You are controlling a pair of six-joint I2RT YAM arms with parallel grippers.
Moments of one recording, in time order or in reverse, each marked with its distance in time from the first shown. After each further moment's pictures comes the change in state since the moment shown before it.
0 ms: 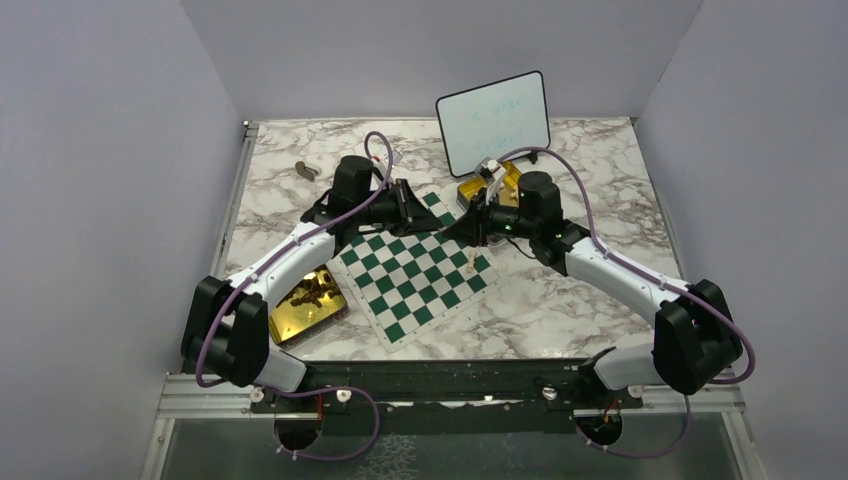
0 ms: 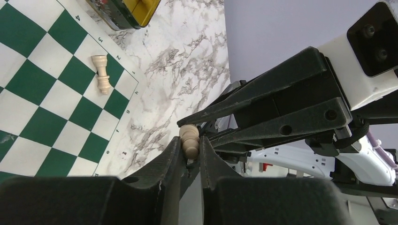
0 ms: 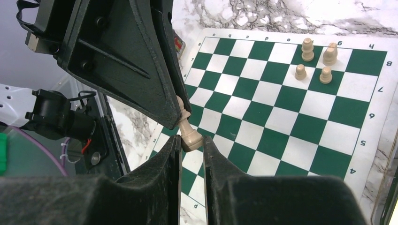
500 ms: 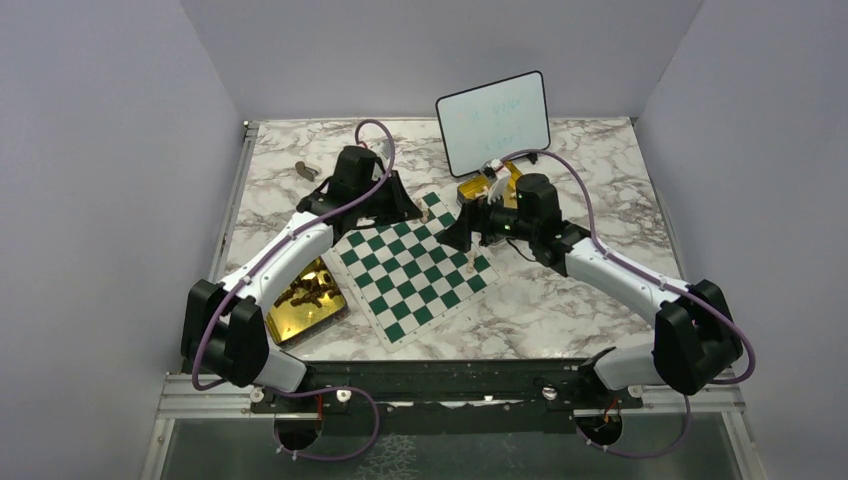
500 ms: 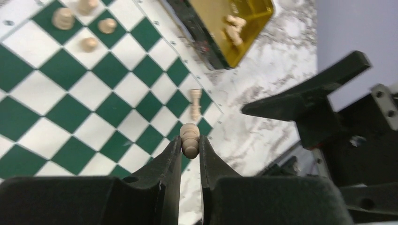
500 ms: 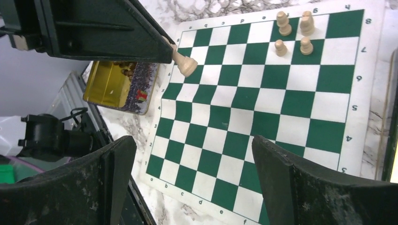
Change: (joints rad) left arm -0.005 0.000 0.138 -0.276 -0.322 0.279; right arm 0.002 -0.001 -0.005 -0.058 0.106 0.088
